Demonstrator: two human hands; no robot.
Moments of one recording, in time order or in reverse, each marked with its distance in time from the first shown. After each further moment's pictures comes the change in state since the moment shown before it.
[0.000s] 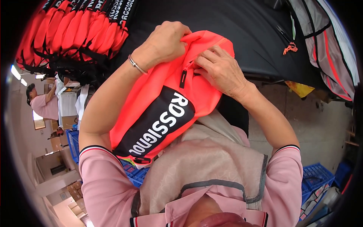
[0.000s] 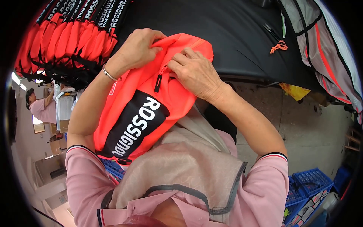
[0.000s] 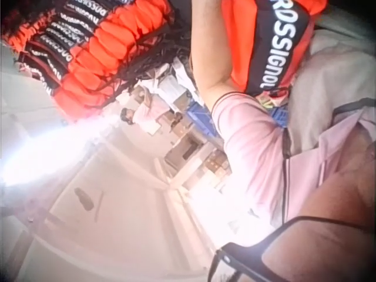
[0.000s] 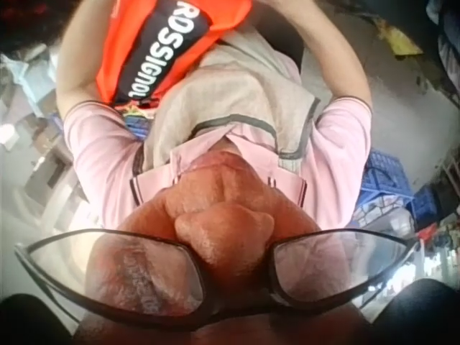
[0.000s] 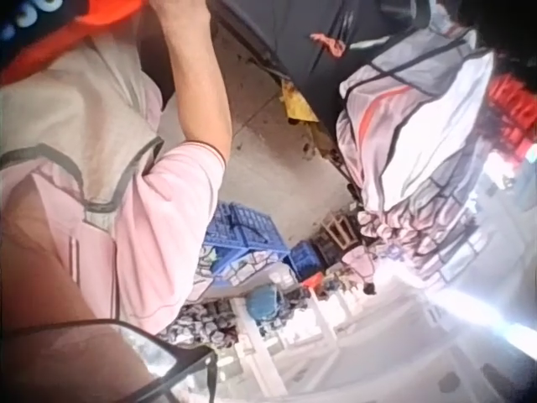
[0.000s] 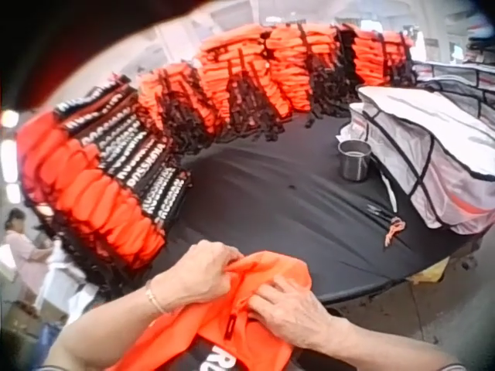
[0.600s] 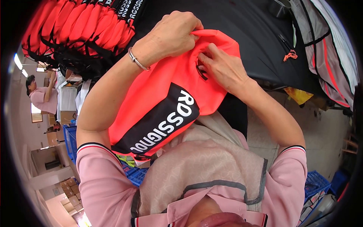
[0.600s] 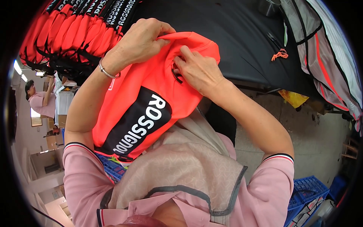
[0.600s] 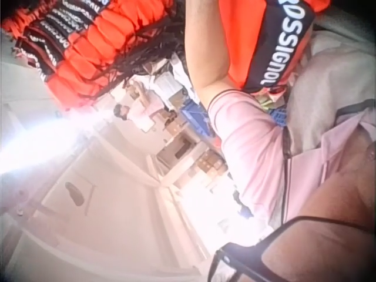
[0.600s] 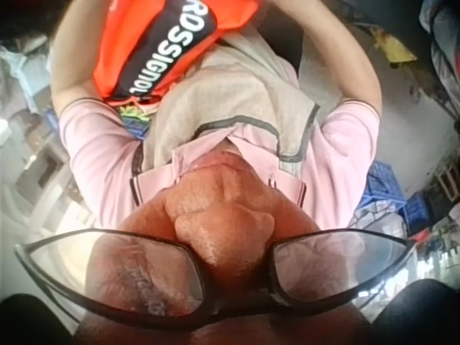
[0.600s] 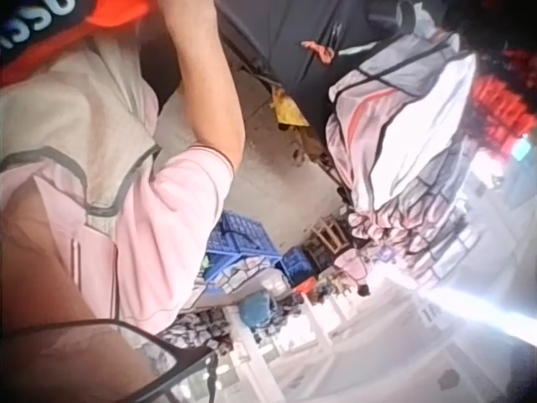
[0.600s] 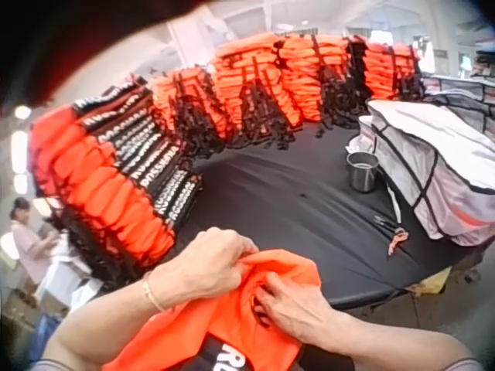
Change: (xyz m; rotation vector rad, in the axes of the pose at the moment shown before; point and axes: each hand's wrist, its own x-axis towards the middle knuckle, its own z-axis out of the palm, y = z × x) left_hand -0.004 0.016 -0.032 -0.029 0.062 0.016; right_hand 0.015 -0.005 -0.010 -0.146 -0.107 0.056
